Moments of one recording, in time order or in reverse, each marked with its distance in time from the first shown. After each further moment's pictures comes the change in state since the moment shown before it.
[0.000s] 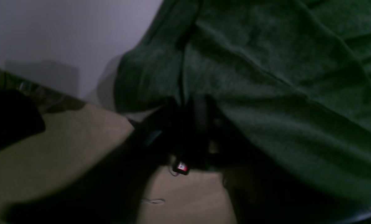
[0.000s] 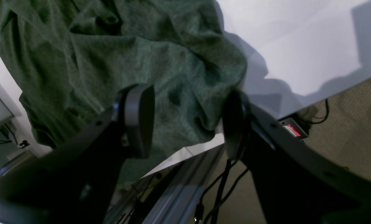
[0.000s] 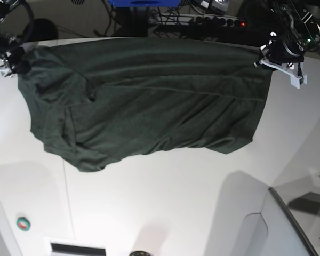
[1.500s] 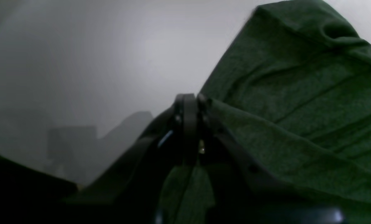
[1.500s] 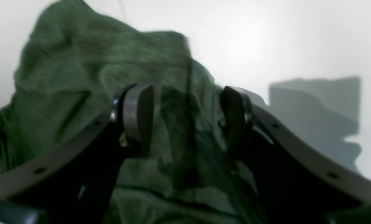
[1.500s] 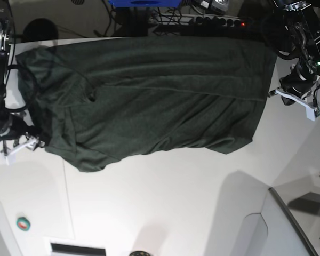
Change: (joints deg) left arm -4.1 -9.2 7.7 -0.3 0.1 1.0 -13.3; right arm 29.7 17.1 -46.0 -38.5 0.0 11.1 31.8
